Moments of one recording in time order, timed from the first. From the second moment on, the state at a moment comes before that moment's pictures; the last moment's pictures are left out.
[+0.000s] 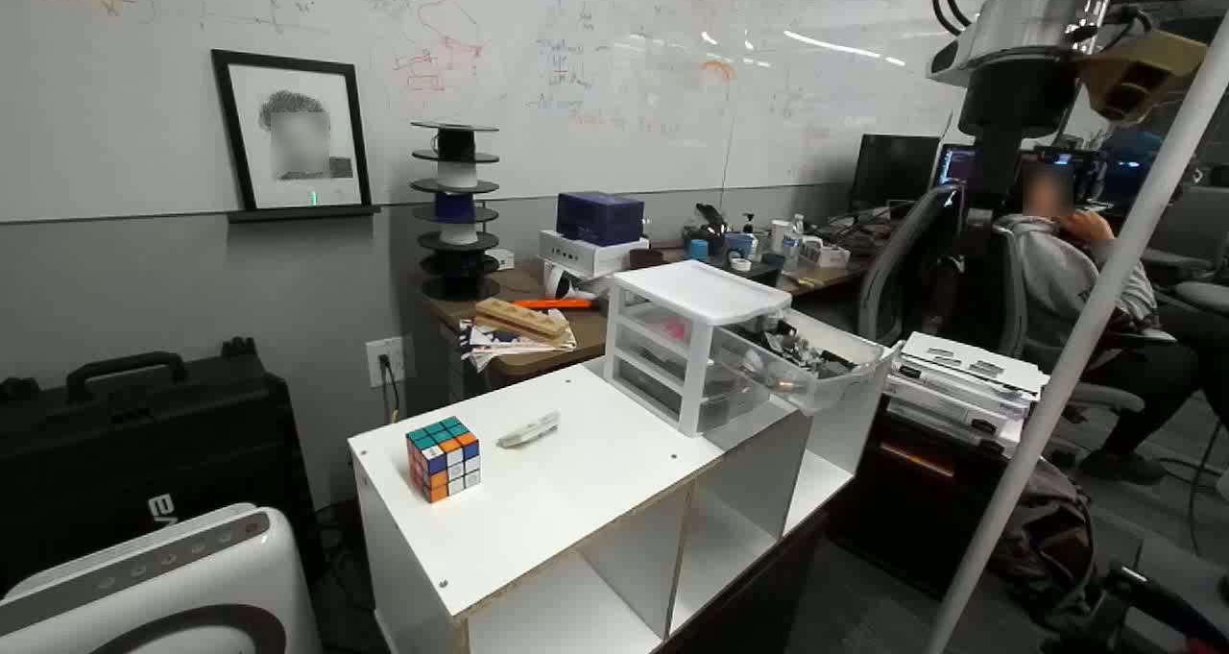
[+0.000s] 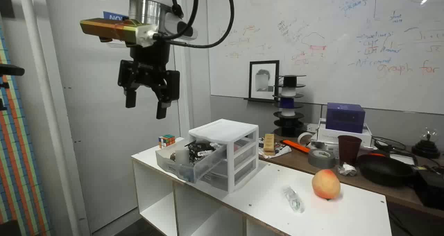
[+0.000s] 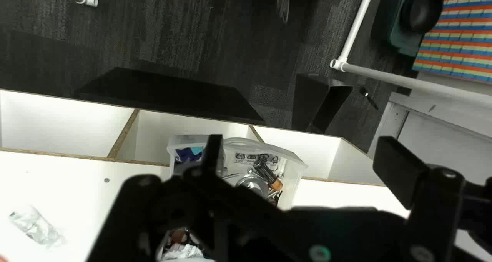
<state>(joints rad) 0.04 -0.30 -0.17 -2.36 0.09 1.95 -0.43</state>
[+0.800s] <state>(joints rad) 0.04 -0.29 -0.17 -2.35 0.08 1.95 -0.44</state>
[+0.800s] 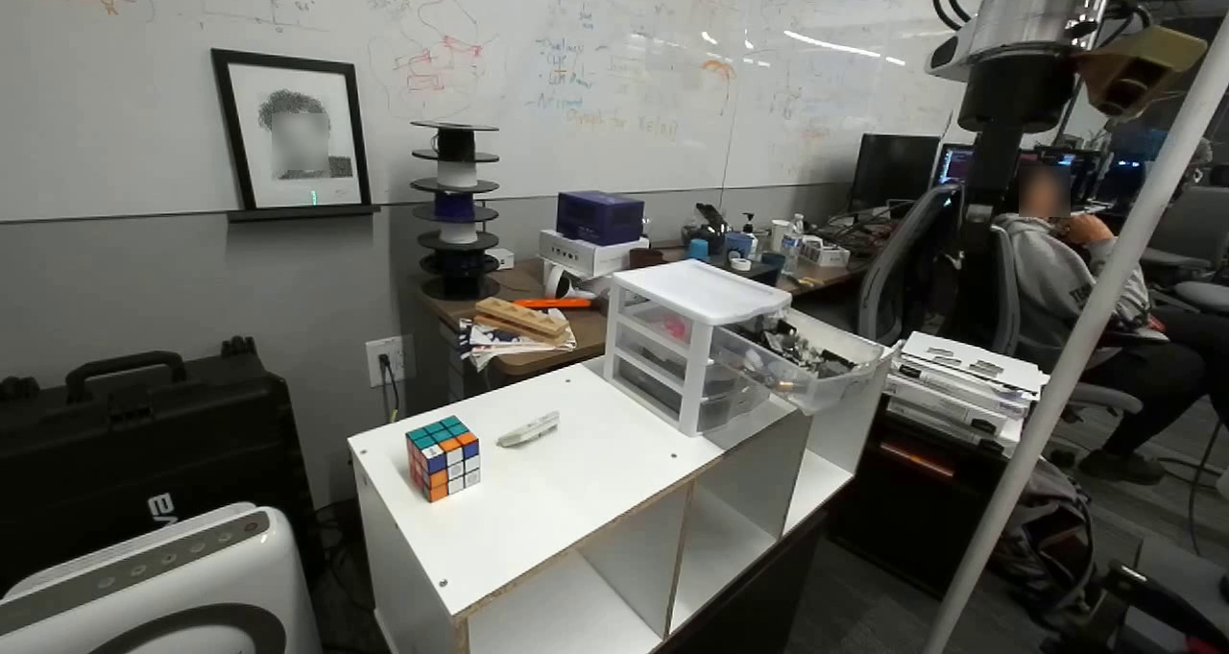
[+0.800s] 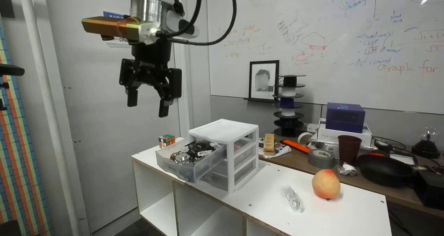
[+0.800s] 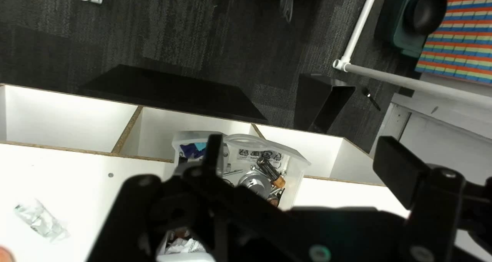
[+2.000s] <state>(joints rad) -0.19 0.43 -0.16 -1.89 -0.14 2.39 -1.04</state>
